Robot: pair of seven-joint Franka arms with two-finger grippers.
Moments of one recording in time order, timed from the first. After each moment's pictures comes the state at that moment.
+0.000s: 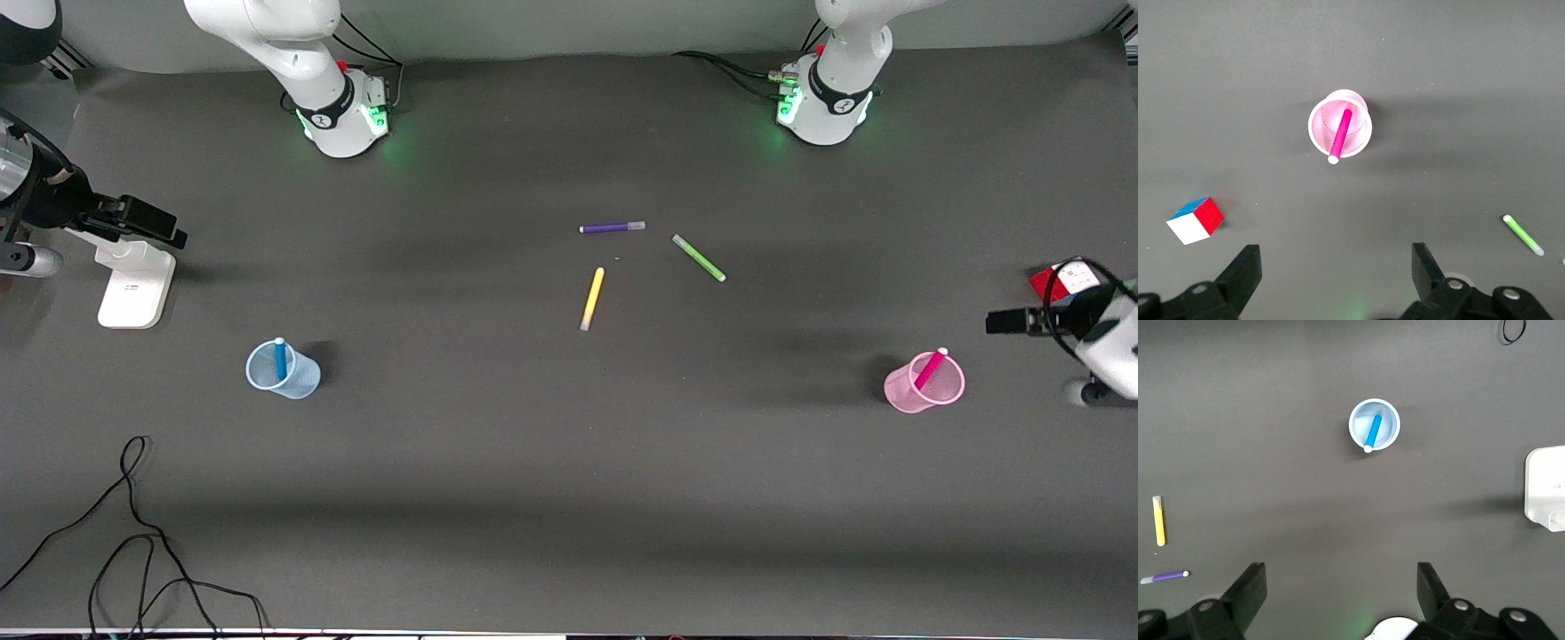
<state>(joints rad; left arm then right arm) 0.30 0.30 -0.29 -1.44 0.14 1.51 0.04 -0.10 -0.08 0.07 -1.70 0.06 1.52 0.15</state>
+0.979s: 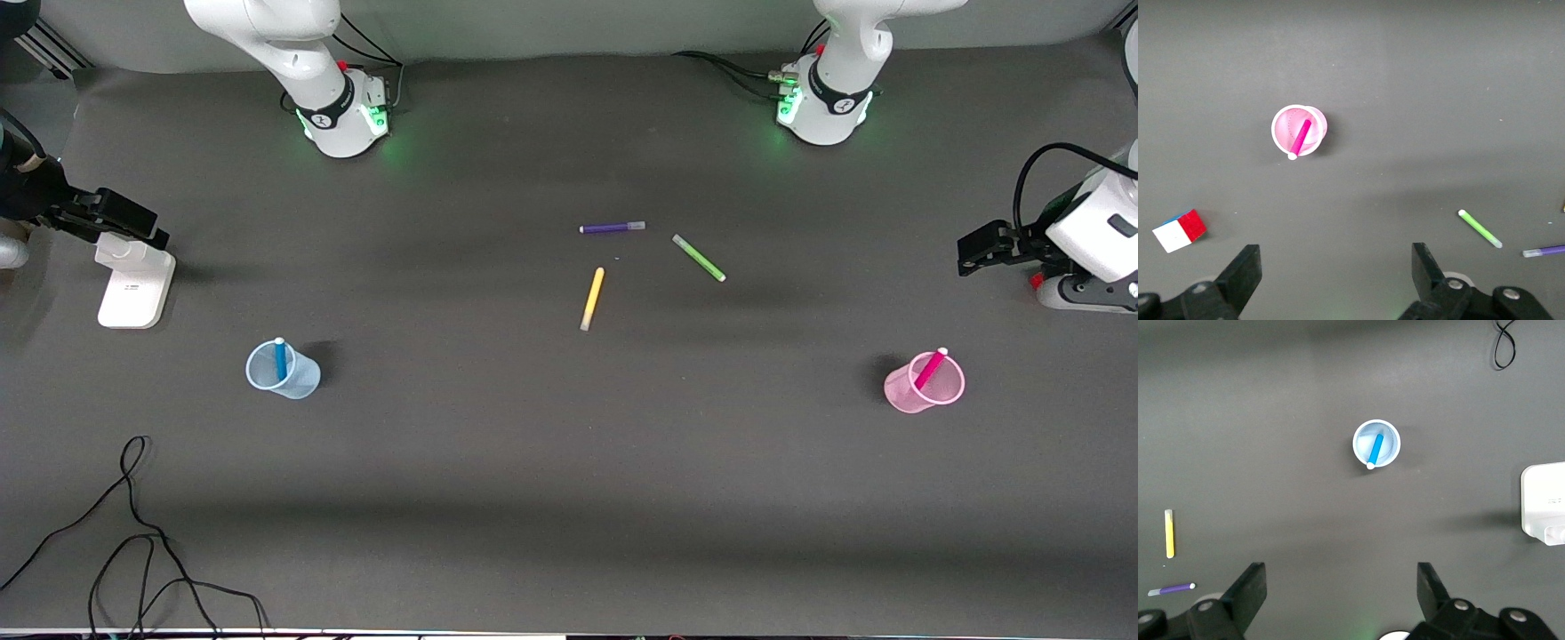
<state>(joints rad) 0.02 0.04 -0.06 -1.60 0.01 1.58 0.04 -0.10 -0.08 0.07 -1.65 0.06 1.53 0.15</state>
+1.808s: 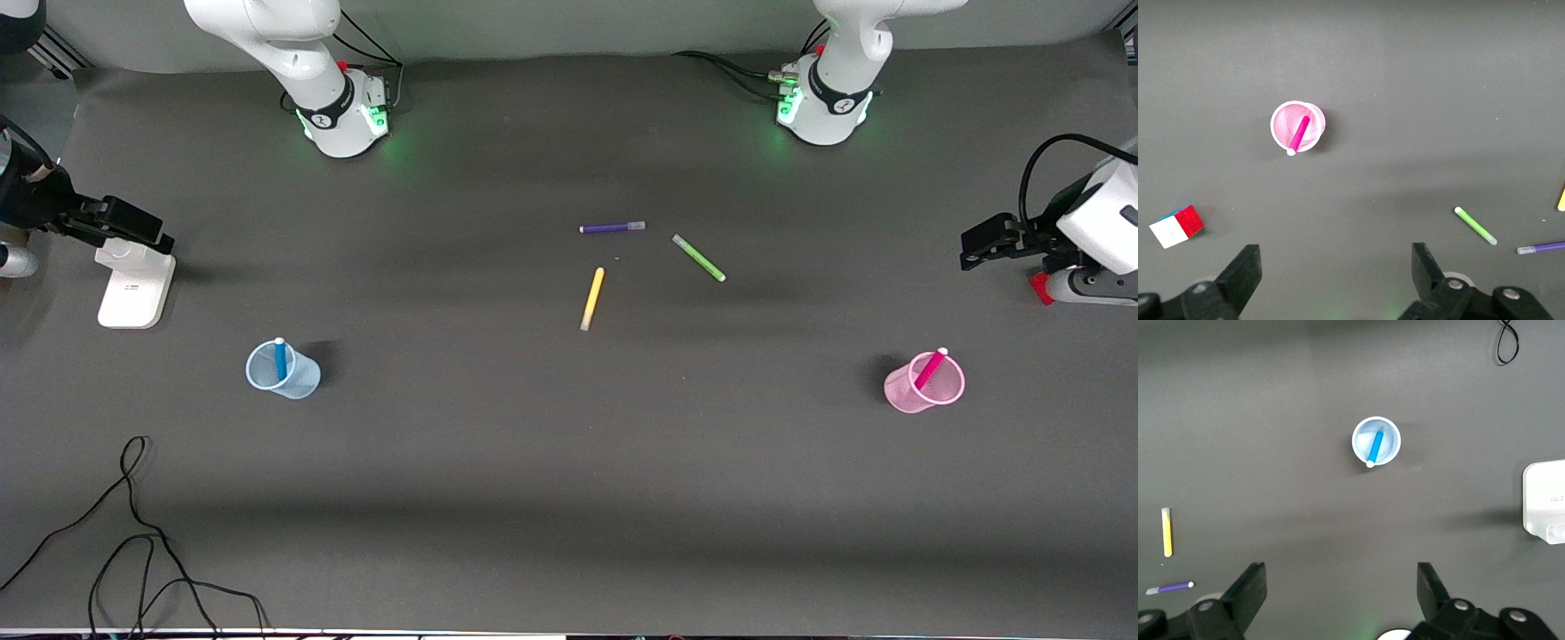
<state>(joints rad) 0.02 0.03 -0.05 -1.61 0.01 1.57 0.04 -0.10 -0.06 0.07 -1.65 0.06 1.53 0.15</state>
